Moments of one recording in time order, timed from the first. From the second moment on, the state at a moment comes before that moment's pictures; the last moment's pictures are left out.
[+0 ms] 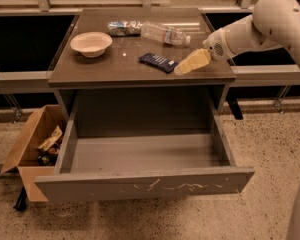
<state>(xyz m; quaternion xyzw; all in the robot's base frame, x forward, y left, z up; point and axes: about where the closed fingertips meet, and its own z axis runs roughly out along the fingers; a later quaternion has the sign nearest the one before) 0.732 -0.149 0.866 -0.40 0.81 0.18 0.39</state>
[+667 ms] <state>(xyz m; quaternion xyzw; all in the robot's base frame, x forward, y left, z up) 0.785 -0.103 0.859 -0.39 0.79 0.18 0.44</state>
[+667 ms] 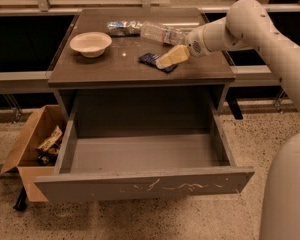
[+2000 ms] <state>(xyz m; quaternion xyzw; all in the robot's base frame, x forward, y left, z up) 0.791 -0.048 0.824 -0.37 0.79 0.22 0.44</state>
